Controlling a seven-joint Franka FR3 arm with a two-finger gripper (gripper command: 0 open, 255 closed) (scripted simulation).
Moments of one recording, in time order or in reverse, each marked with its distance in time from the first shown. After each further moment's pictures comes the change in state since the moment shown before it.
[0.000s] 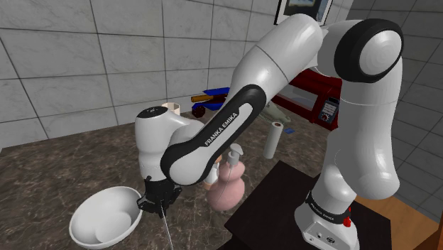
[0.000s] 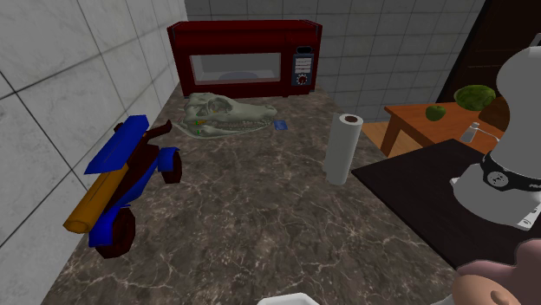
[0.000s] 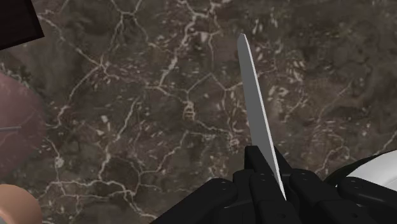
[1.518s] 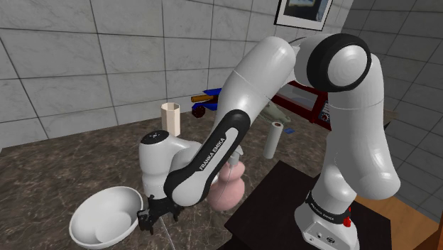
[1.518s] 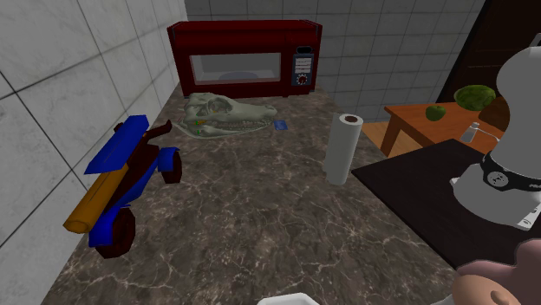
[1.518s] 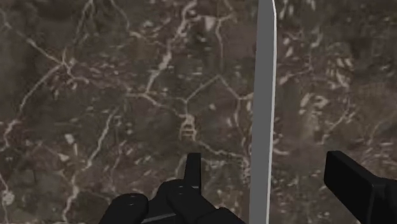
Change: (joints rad) arm 0.024 0.147 -0.028 0.000 -0.043 0.137 0.017
